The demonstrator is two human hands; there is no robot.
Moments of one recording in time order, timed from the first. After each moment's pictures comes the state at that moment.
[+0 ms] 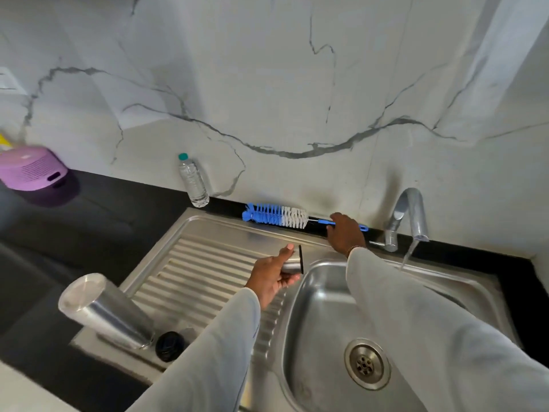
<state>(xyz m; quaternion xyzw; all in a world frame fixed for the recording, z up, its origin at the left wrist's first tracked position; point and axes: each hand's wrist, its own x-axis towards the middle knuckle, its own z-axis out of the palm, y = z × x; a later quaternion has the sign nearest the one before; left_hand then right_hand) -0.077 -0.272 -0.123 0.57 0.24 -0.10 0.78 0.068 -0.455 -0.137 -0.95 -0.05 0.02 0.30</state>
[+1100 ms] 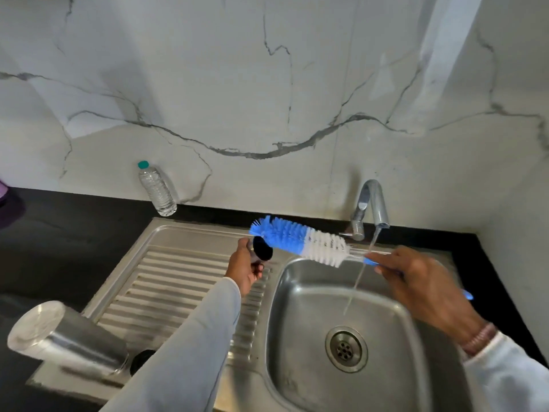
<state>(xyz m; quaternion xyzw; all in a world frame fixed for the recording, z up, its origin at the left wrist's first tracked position) -0.040 -0.275 -0.127 0.57 0.30 -0.09 0.76 -0.127 -0.602 -0.038 -0.96 -0.15 -0.12 0.18</state>
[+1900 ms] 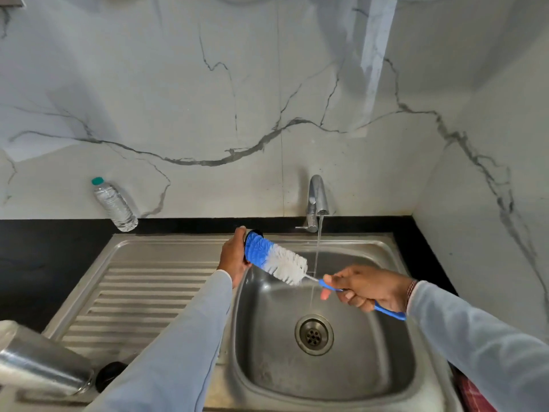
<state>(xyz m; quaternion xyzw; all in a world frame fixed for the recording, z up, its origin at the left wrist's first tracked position) -0.040 -0.335 -0.117 0.60 0.18 -0.08 0.77 -0.149 -0.617 -0.048 -0.80 0.03 0.31 0.51</state>
